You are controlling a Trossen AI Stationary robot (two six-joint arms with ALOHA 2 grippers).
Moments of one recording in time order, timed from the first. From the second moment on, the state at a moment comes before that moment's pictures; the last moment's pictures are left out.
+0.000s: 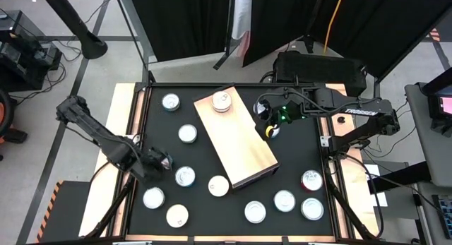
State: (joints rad) left arm -0.64 1.14 1.00 -1.07 -0.18 -1.55; right arm -0.05 1.39 1.56 -0.94 0.11 0.55
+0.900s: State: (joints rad) left arm -0.34 1.17 0.95 -1.24 -0.06 -0.07; right arm 0.01 1.39 1.56 -0.86 0.05 0.58
